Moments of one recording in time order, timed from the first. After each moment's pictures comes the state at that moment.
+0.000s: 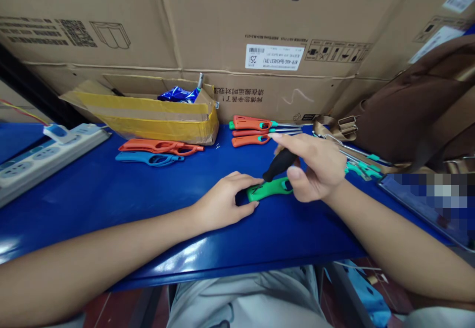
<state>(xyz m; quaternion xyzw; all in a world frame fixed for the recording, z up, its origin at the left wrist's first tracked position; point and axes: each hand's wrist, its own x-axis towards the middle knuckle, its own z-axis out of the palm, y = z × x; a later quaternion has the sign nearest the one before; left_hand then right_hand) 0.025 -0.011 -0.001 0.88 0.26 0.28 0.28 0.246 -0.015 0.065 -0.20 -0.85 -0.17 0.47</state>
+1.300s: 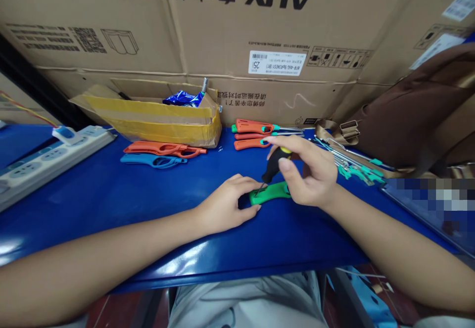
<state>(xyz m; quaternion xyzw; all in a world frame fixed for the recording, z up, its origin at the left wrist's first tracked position) 0.026 -0.011 0.000 0.89 0.25 0.27 0.28 0.236 -0.019 0.061 -0.25 -0.82 -0.08 0.52</state>
